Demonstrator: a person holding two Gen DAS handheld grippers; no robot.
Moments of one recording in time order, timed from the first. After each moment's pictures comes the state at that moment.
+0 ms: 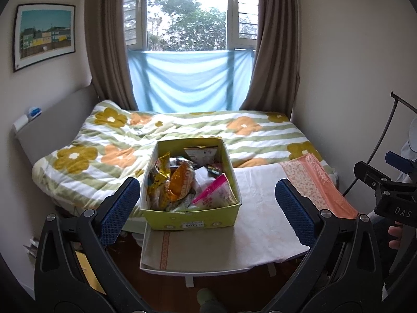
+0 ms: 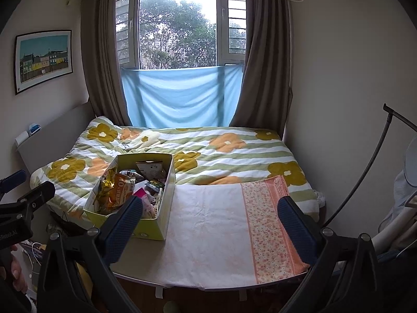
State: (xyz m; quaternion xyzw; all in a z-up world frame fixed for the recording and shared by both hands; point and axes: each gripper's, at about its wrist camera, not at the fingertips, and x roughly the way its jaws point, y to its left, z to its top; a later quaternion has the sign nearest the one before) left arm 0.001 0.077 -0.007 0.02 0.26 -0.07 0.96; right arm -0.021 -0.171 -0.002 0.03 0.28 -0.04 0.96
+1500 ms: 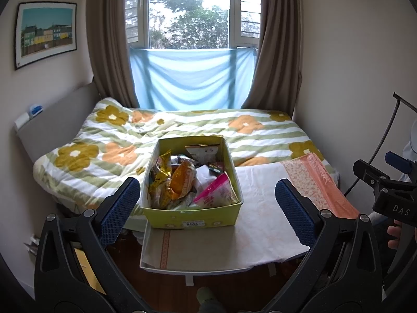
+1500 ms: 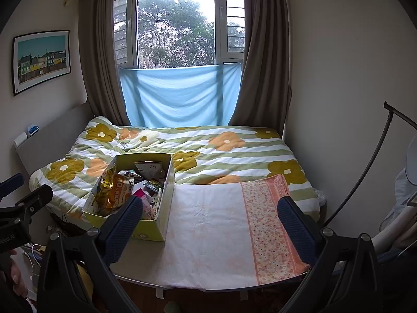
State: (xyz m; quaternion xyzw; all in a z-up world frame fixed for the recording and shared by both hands) left arm 0.000 0.080 -0.009 0.02 0.26 -0.07 0.96; right arm -0.021 -0.174 -0.003 0.03 0.28 -0.04 0.96
